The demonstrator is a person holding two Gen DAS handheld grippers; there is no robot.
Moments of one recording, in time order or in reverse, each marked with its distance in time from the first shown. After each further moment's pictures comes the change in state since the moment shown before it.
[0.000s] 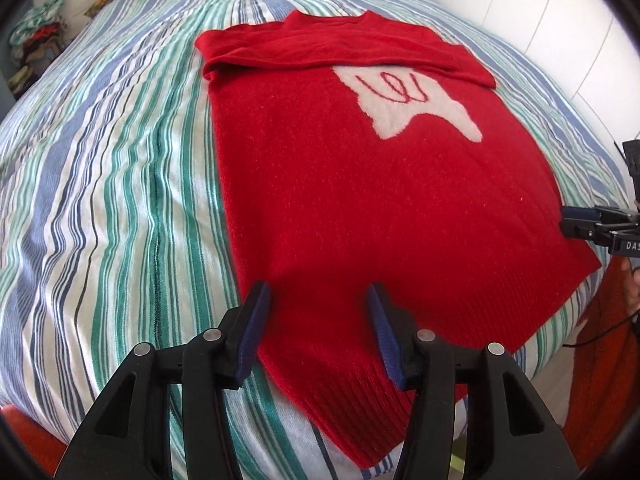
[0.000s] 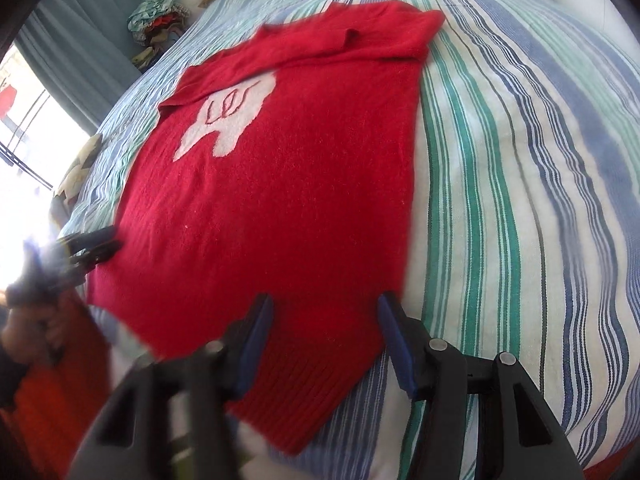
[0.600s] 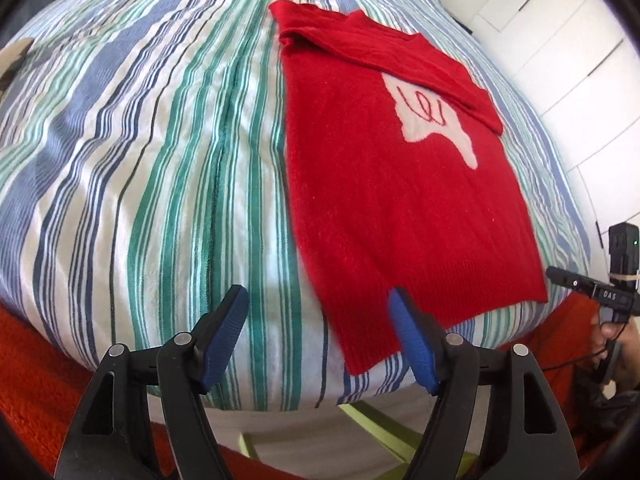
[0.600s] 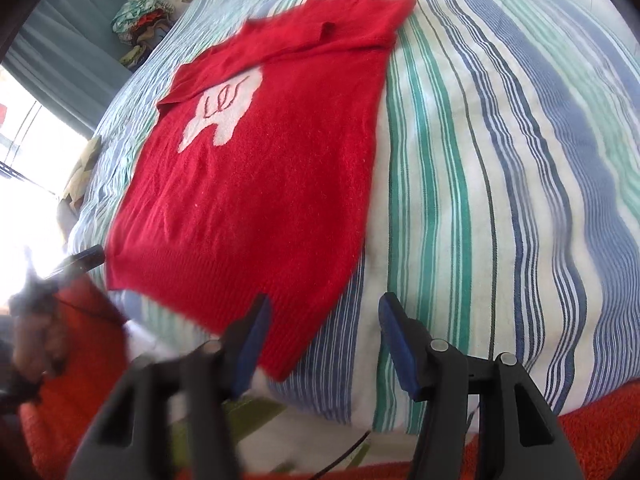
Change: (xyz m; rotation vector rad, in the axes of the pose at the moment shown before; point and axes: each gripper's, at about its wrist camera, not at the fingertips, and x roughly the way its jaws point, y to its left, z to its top) left arm -0.035 0.046 -0.032 -0.316 0.073 -0.152; right arm -0.040 -0.016 -0.009 0.086 0.084 0.036
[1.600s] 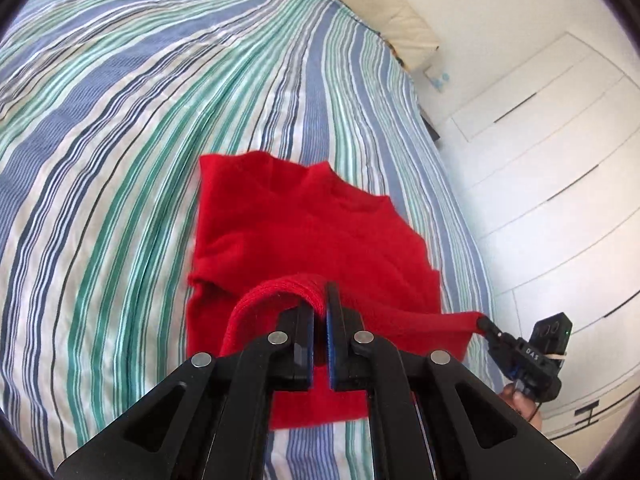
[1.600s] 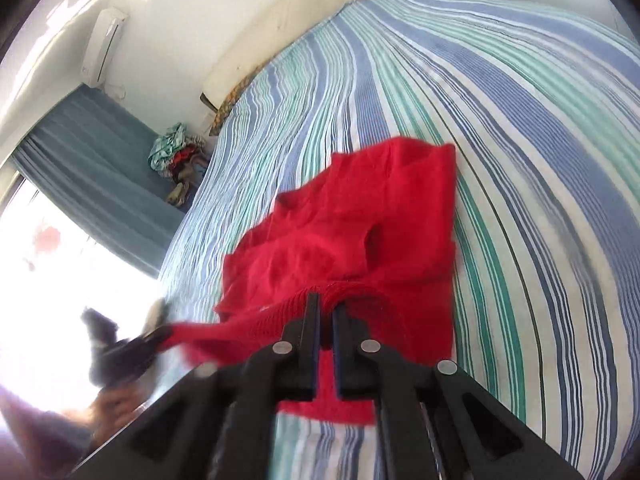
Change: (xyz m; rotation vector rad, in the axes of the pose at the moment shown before) left arm 0.018 -0.001 0.229 -0.183 -0.251 -0.271; right arm -0.007 -0.005 0.171 0.212 -0.413 0.267
